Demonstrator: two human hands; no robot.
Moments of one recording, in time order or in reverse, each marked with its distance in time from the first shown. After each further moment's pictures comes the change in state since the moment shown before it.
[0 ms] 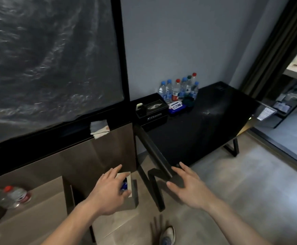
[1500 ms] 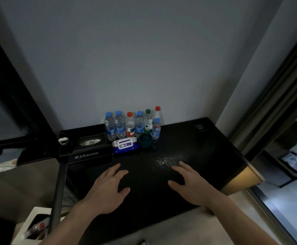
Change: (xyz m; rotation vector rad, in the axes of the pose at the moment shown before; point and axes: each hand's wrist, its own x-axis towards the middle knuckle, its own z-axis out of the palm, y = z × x) left_hand 0.421 0.437 -0.016 -0.123 0.094 -0.200; right_hand 0.318 0.337 -0.463 -0.197 -0.148 -0.147
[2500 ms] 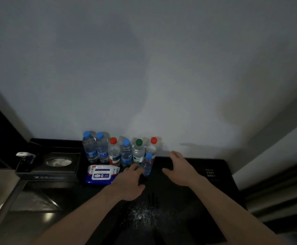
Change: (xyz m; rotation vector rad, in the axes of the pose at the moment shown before) left_hand 0.354 0.119 -0.012 -0.083 0.001 -0.072; right_hand 0.368 0.066 -0.180 -0.214 -0.054 -0.223
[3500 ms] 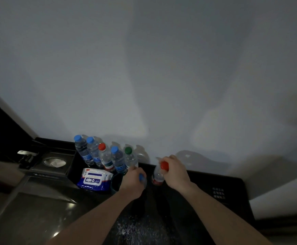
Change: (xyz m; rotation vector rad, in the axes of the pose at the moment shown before) left_hand 0.124 0.053 0.057 -0.303 0.355 -0.338; right_hand 0.109 0.088 0.001 0.157 0.129 -0.232
